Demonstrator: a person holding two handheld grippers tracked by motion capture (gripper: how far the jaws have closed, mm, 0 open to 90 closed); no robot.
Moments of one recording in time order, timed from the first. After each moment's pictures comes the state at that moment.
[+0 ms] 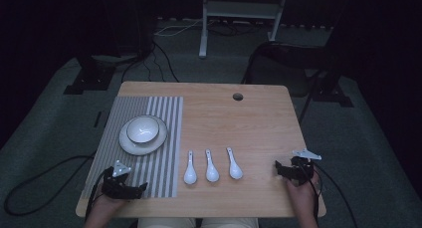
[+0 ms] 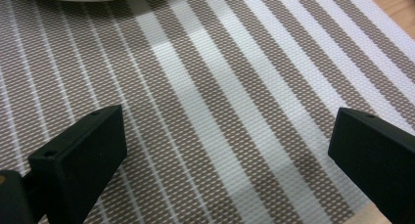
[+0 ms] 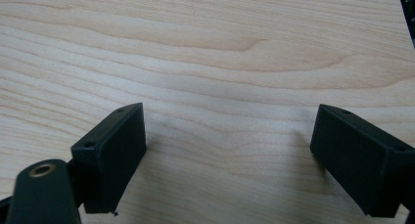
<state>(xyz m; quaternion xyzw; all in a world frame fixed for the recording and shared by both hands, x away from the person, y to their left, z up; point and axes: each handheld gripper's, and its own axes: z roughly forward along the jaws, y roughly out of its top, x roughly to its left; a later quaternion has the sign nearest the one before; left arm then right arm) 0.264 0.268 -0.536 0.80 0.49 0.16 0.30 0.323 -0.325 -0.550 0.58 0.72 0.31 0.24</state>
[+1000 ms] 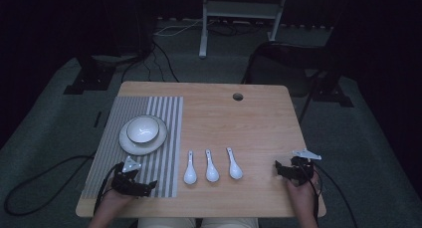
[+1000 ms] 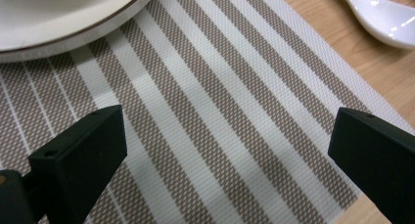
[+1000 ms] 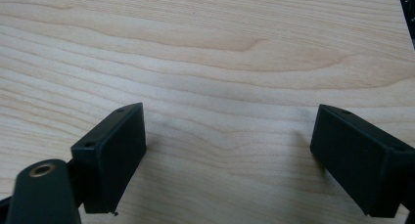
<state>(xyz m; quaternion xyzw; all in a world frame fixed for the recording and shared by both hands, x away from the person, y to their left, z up) 0.275 0.241 -0.525 0.82 0.45 0.14 0.32 0.323 -0.325 -0.550 0.58 0.72 0.31 0.24</state>
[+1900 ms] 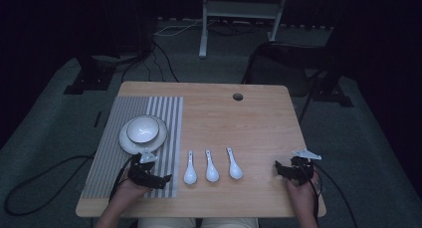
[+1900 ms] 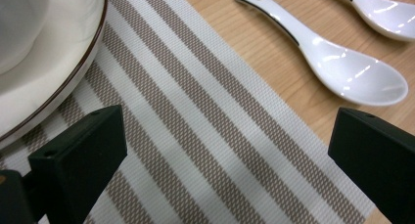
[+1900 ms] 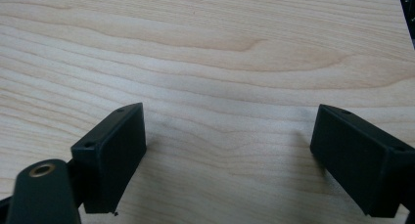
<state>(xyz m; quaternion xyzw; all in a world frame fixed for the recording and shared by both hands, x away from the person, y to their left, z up) 0.301 0.198 -0.514 0.84 0.42 0.12 0.33 0.323 -0.325 -0.550 0.58 0.72 0.31 0.24</state>
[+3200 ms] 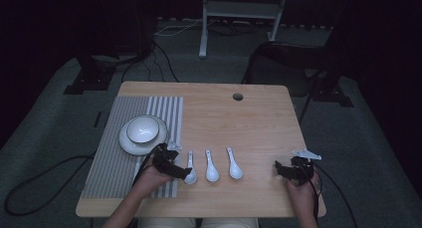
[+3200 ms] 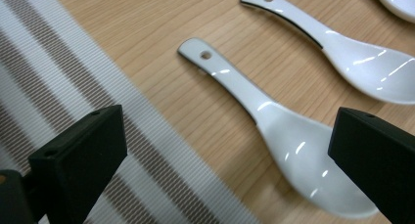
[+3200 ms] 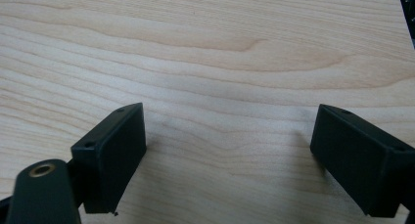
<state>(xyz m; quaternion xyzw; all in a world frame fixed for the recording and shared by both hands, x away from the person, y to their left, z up) 0.342 0.134 -0.513 0.87 0.39 0.09 0.31 0.323 -0.326 -0.551 0.58 0.72 0.31 0.24</state>
